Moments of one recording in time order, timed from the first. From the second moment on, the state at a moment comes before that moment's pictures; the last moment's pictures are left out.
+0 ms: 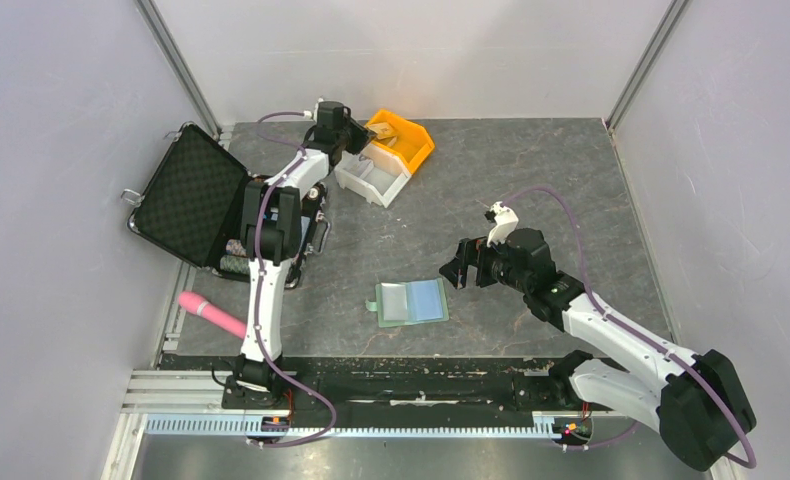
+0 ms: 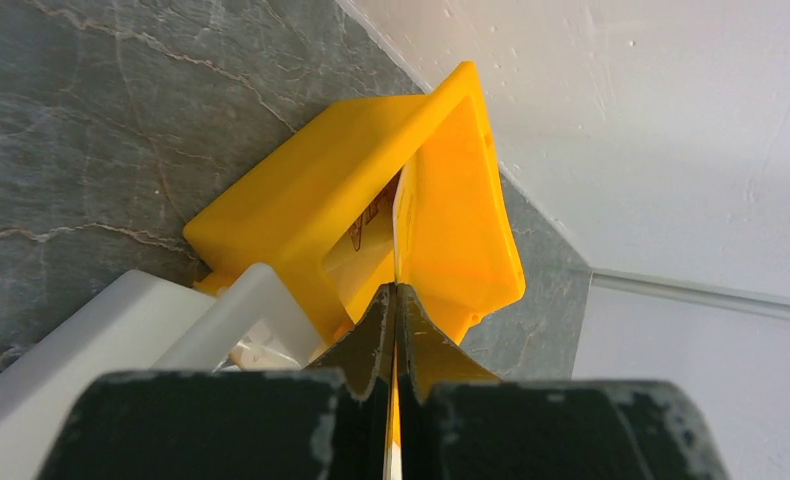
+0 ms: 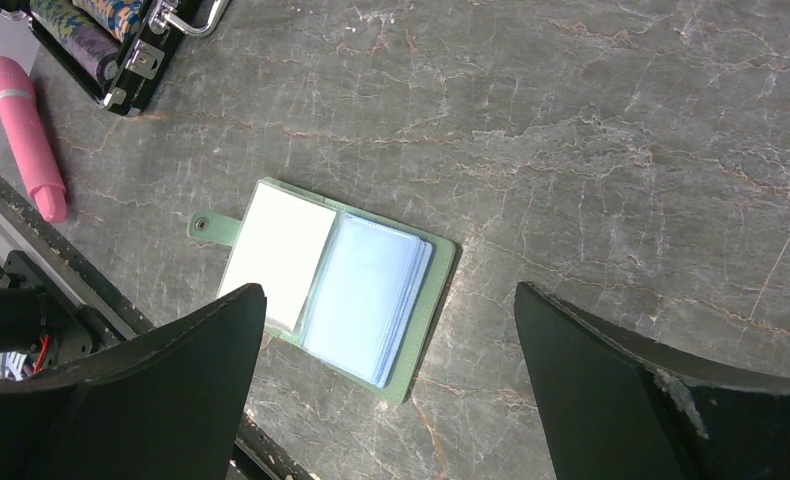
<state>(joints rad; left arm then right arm) -0.22 2.45 2.02 -0.04 0.14 -1.05 0.56 1.01 0.50 0.02 -0.18 0.42</state>
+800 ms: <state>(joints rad) -0.22 2.39 1.93 0.04 0.08 -1.07 0.55 1.01 0.51 0.02 -0.18 0.42</state>
